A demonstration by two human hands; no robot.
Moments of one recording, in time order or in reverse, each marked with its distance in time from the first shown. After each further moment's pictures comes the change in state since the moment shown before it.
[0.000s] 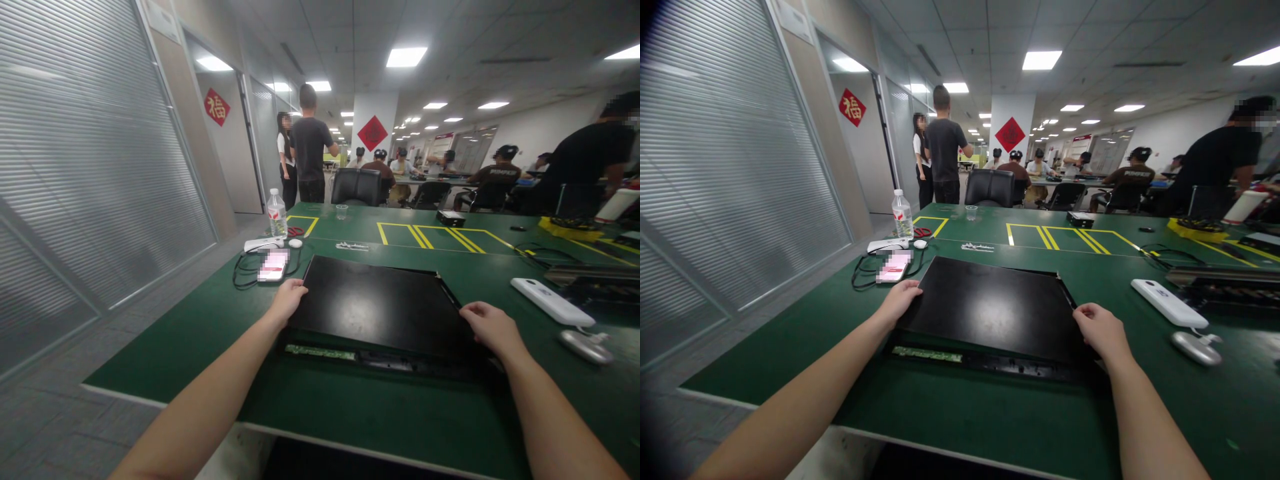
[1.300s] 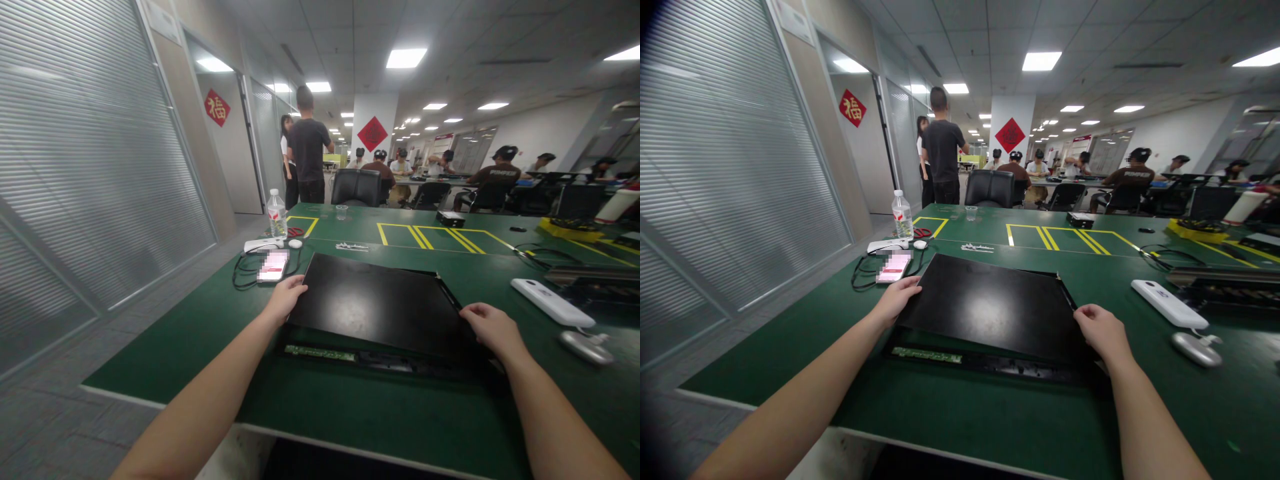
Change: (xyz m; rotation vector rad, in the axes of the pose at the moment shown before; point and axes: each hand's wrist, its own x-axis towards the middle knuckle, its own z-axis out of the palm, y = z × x) left_hand -0.004 0.007 -0.006 -0.113 -0.088 0.058; right_hand 0.004 0.007 0.003 0.042 0.027 -0.006
